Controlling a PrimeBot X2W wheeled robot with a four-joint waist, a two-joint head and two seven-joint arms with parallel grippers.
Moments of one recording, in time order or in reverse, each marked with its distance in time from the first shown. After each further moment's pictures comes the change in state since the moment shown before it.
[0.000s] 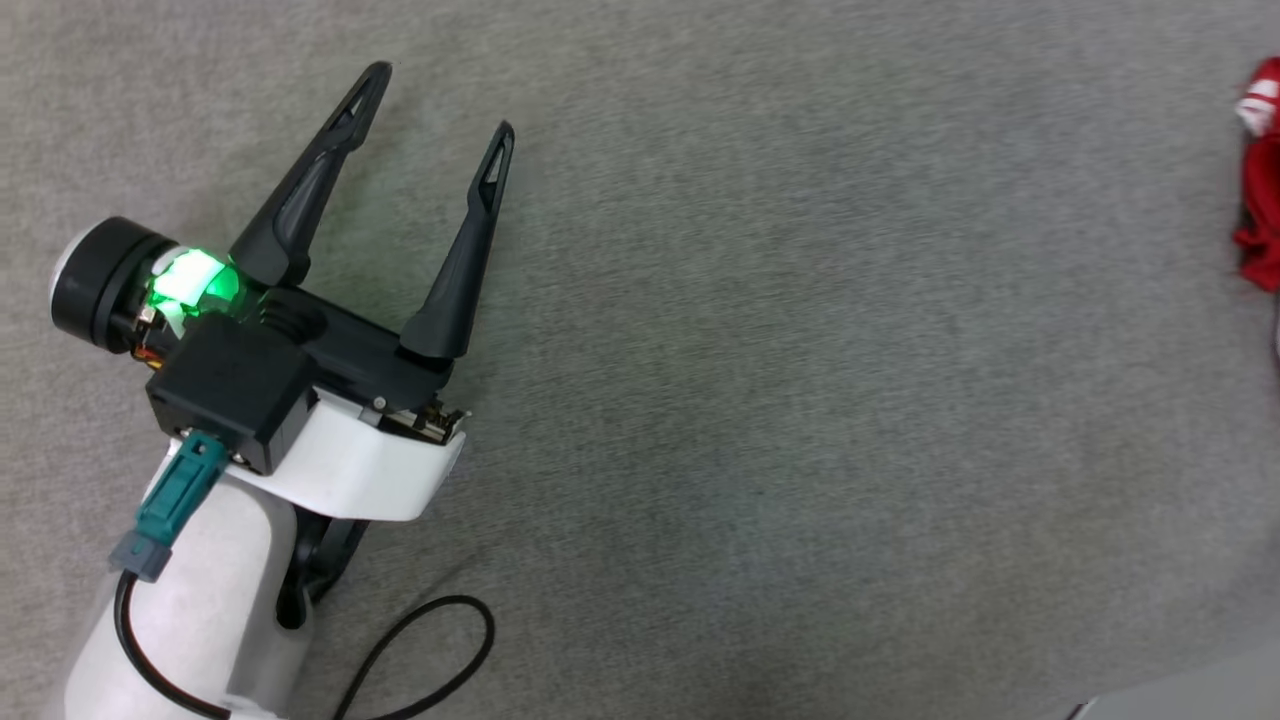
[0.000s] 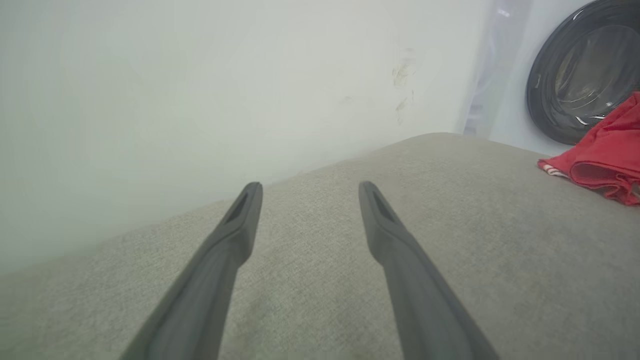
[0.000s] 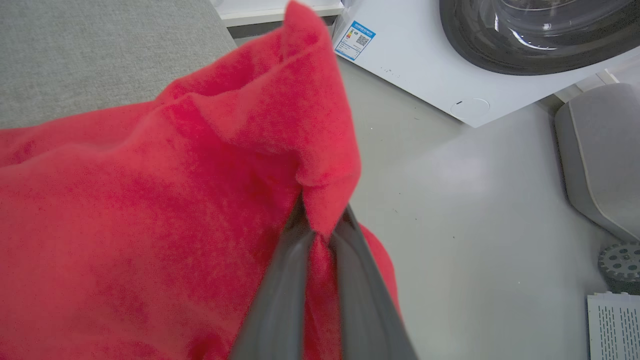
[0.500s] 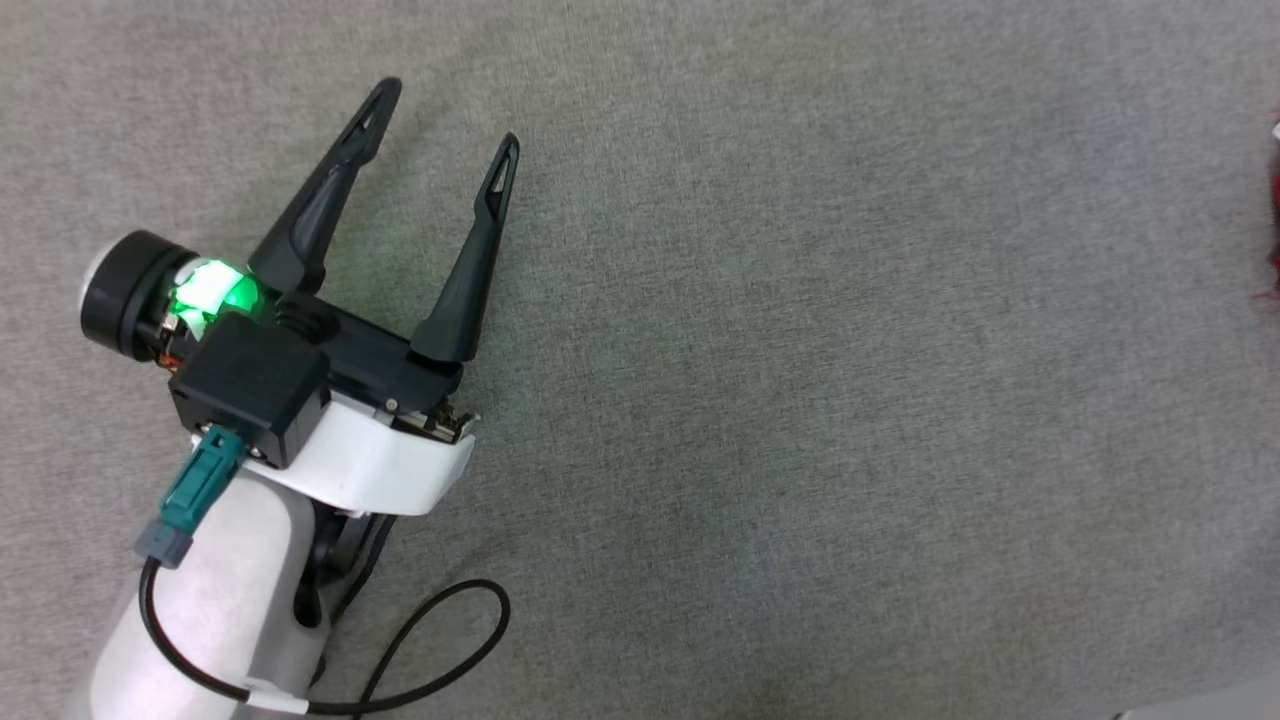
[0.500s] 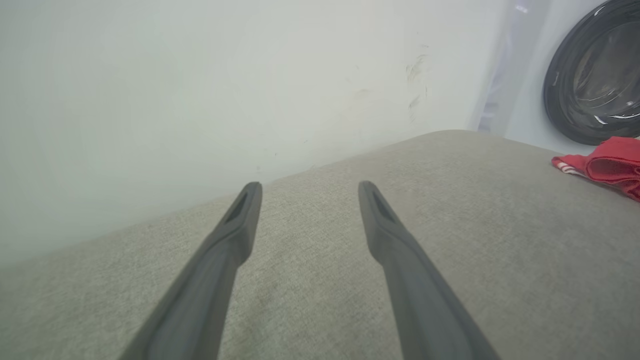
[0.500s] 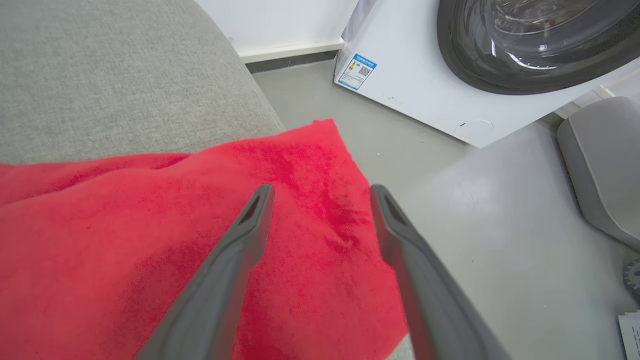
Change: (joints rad) left arm -0.007 -0.014 -0.013 0.050 -0.010 0.004 -0.034; right arm -0.027 0.090 -0.115 0.037 -0.138 0.000 -0.149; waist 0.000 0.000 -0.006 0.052
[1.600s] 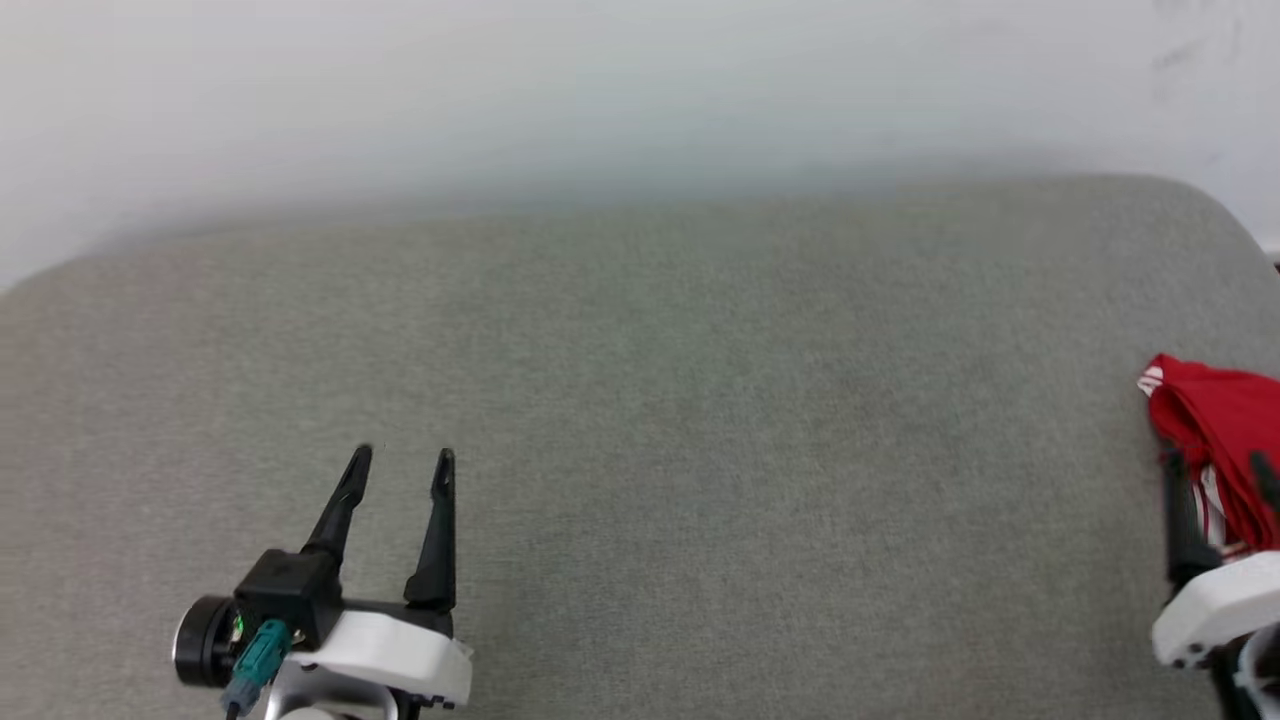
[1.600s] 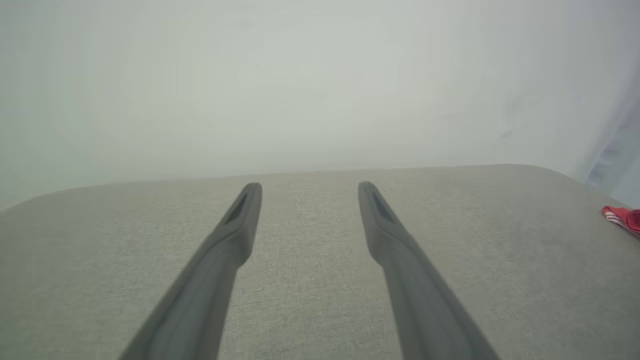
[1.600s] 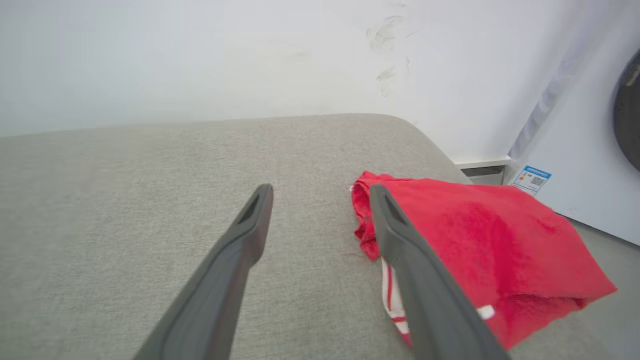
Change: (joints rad) left arm 0.415 -0.133 0.061 0.242 -0.123 0.151 -0.063; right arm 0.534 0.166 0.359 -0.160 0.183 0.000 -0.375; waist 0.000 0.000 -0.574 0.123
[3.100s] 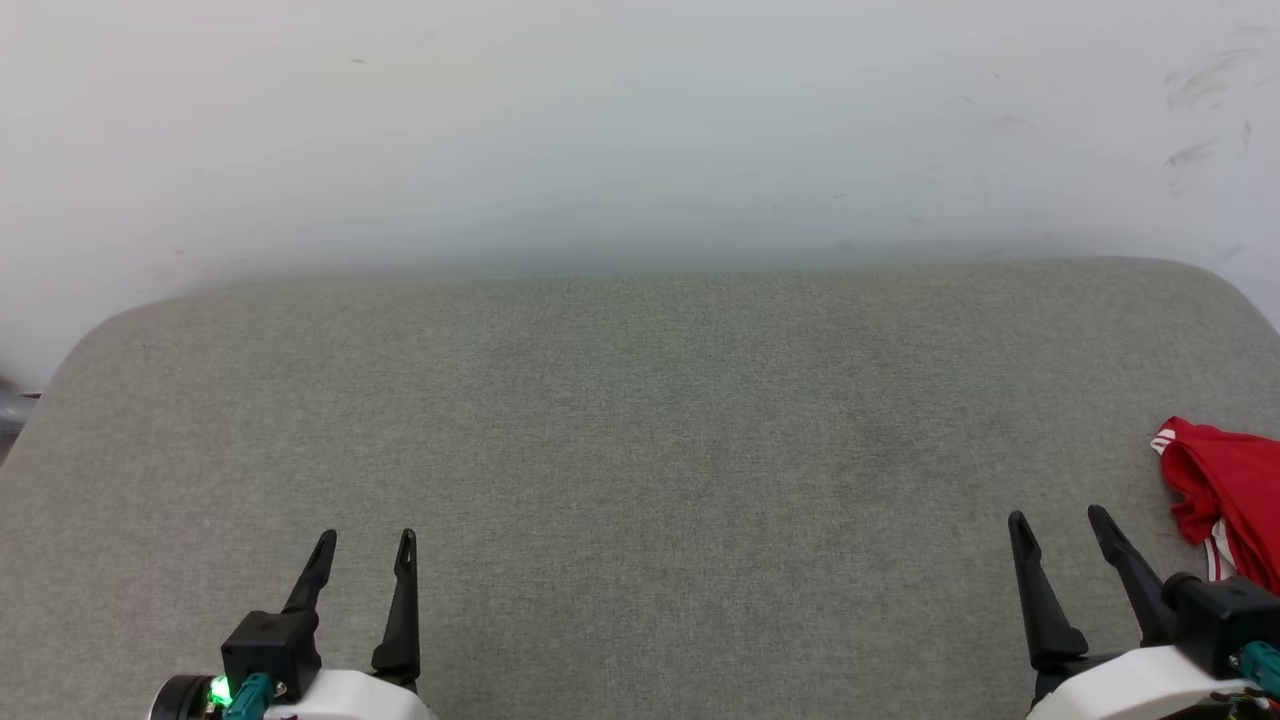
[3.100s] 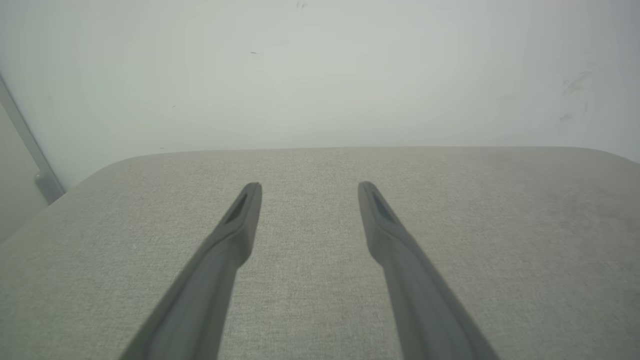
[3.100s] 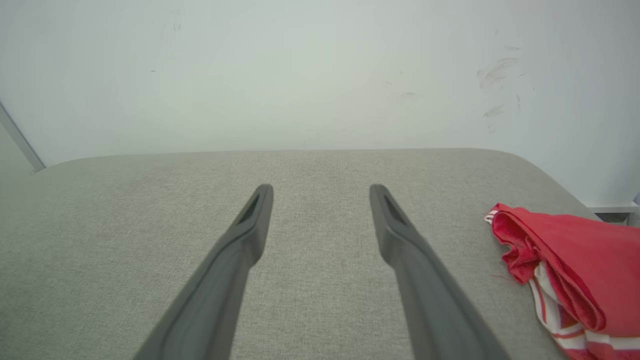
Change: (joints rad) left arm 0.100 -0.044 0.121 0.112 0.074 -0.045 -0.001; right arm 0.262 0.144 0.206 -0.361 0.018 0.000 0.058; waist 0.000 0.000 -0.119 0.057
